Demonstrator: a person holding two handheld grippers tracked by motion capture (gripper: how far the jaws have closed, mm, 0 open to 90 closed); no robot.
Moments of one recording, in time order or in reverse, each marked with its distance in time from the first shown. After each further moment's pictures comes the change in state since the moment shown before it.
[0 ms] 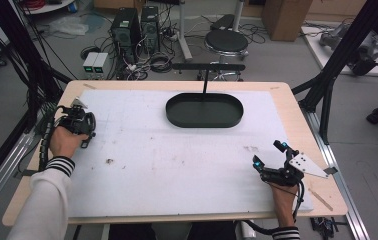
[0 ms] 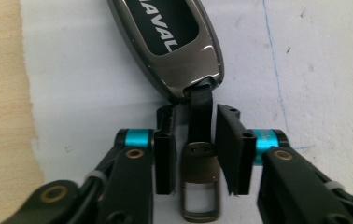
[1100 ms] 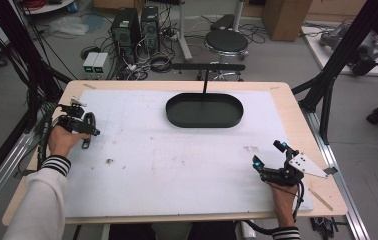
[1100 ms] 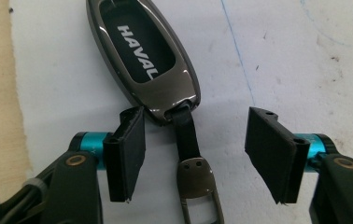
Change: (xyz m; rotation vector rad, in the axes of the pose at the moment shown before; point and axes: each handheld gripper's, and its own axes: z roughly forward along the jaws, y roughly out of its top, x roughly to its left) left arm 0.003 -0.002 -0.005 -0.086 -0.076 0.068; right arm 0.001 0.000 0.000 0.007 0.003 0.006
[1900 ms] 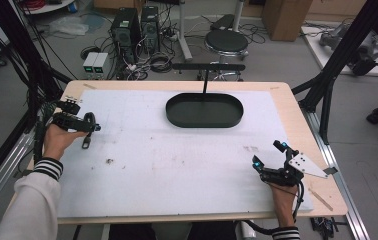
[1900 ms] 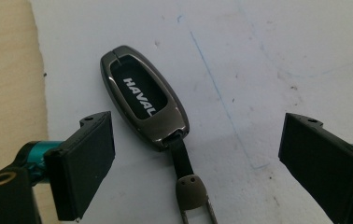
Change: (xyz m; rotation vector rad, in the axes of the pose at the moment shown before) left arm -0.002 -0.002 -0.023 -0.171 -0.008 0.093; right arm 0.000 0.000 0.000 -0.002 0.001 -0.010
